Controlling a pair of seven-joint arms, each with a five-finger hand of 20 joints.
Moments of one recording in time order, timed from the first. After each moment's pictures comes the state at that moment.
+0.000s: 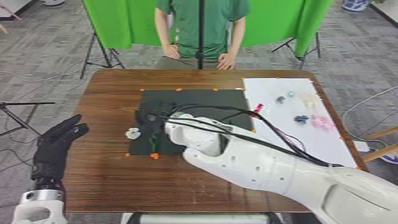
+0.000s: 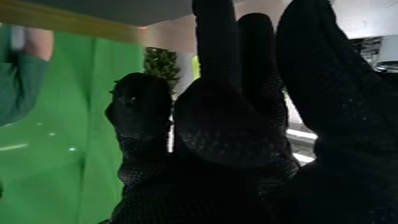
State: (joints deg) left arm 125.7 -63.2 -101.6 -111.0 55.0 9.6 20.3; right arm -43.9 -75.7 15.9 -82.8 -131.9 -8.7 15.3
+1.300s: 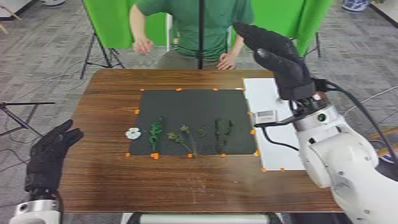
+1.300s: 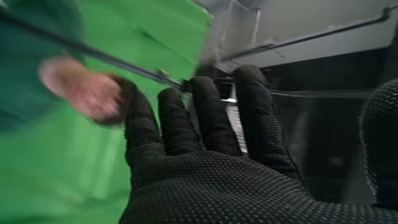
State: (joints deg) left arm 129.9 -66.2 -103.6 -113.5 53.1 9.8 20.4; right arm -92.4 -51.7 76.3 -122.8 -78.2 6.0 -11.1
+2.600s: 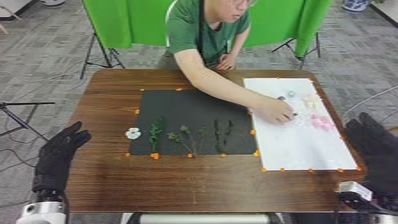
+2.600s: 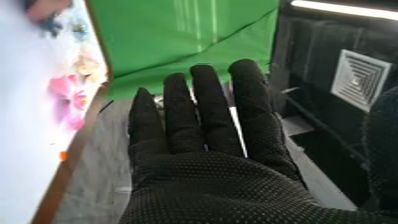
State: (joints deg) left arm 130.5 -67.2 -102.5 -114.7 55.0 8.7 19.4; right arm -137.6 -73.3 108.9 -123.4 -56.3 6.1 -23.9
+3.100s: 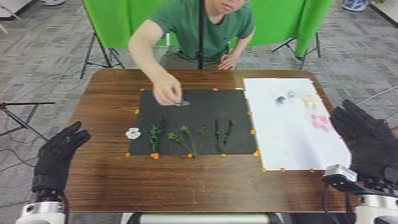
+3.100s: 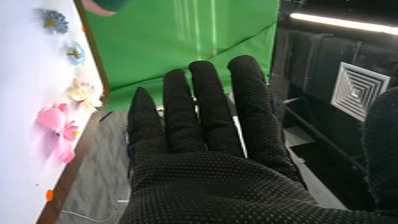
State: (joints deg) left arm 130.5 -67.2 -102.6 -114.7 54.9 8.7 19.2; right arm -131.4 -70.6 105.6 -122.9 -57.9 8.3 -20.1
